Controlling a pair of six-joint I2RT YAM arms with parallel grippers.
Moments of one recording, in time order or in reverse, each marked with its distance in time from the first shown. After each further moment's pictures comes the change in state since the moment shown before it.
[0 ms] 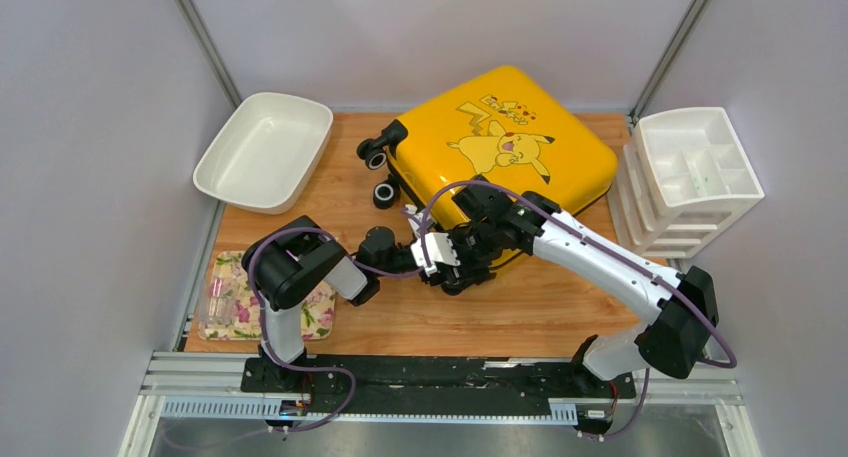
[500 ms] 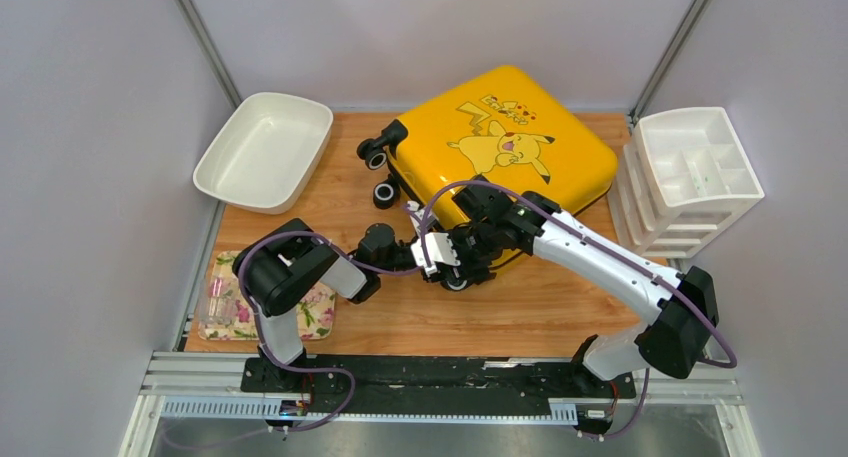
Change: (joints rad) left arm -0.004 -0.052 0.018 -0.040 0.031 -0.029; right arm 0.000 -0.002 0.000 0.000 0.000 0.000
